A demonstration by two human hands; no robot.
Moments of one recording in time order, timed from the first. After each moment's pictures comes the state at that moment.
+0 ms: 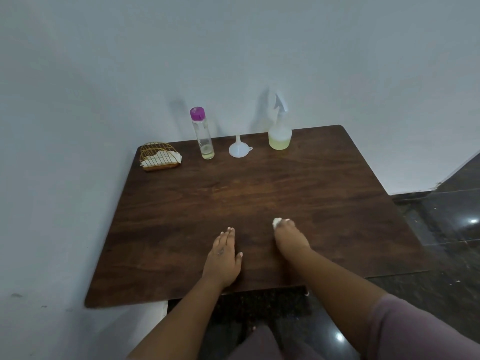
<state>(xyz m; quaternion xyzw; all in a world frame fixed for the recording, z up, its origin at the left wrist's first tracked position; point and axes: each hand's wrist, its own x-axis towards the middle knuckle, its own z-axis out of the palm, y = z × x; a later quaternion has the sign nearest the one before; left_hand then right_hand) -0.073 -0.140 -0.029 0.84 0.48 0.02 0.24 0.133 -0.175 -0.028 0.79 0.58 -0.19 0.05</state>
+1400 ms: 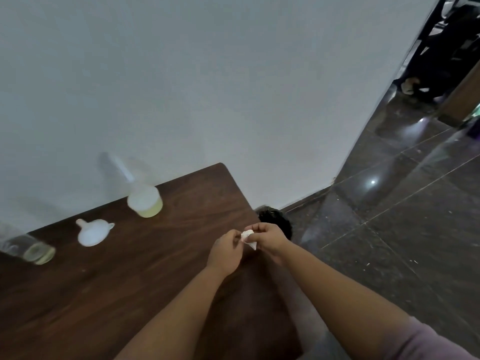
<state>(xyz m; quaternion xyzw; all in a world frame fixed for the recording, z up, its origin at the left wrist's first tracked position) 0.352 -0.100 -0.002 0.83 0.35 0.04 0.42 0.474 -0.187 -0.005 0.67 0.09 -0.48 -0.56</state>
